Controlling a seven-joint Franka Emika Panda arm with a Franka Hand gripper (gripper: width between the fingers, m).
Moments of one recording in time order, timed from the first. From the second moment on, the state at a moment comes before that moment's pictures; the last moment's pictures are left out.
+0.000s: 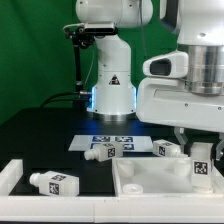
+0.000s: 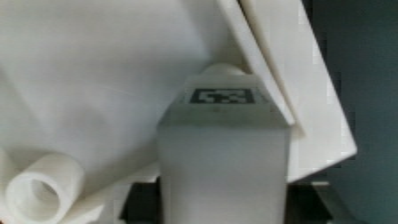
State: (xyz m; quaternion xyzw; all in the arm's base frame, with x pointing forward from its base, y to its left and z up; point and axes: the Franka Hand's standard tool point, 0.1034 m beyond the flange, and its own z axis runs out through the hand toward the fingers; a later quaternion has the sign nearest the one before) arm 0.649 0.096 0.088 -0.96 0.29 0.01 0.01
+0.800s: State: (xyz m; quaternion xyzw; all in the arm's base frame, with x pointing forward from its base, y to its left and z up) arm 0.644 0.095 0.087 -0.74 0.67 -0.01 0.05
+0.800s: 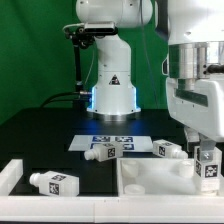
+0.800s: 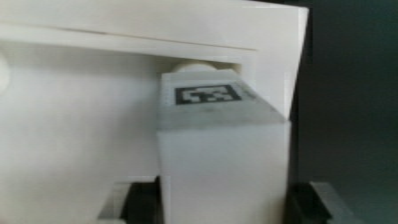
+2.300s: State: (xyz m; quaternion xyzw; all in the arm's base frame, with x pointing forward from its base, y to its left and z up) arm 0.645 0.110 0.078 -0.99 0.10 -0.05 -0.01
